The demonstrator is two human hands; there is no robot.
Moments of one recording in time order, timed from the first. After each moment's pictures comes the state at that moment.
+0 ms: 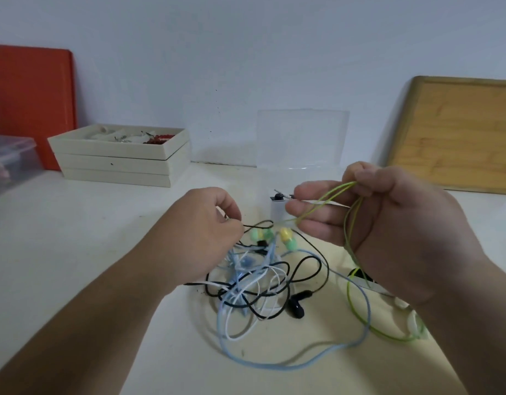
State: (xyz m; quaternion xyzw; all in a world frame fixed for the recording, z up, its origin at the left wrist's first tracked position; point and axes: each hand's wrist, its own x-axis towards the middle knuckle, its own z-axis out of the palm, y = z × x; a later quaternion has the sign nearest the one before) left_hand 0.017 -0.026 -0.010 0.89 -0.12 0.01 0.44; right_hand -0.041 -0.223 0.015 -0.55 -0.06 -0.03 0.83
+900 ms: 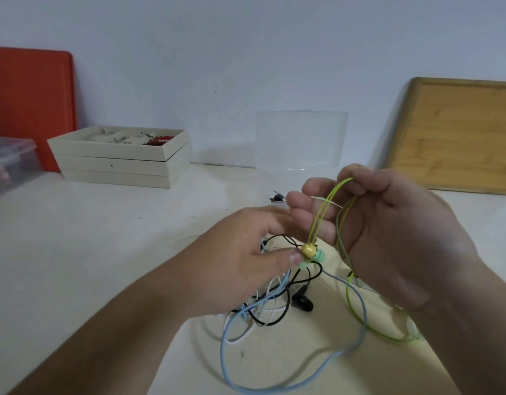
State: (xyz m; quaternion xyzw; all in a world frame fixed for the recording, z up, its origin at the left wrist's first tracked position) left_hand 0.003 -0.042 -0.016 0.80 -0.40 -0.07 0.44; right_hand -0.042 -0.214 0.017 -0.46 -0.03 -0.03 0.89
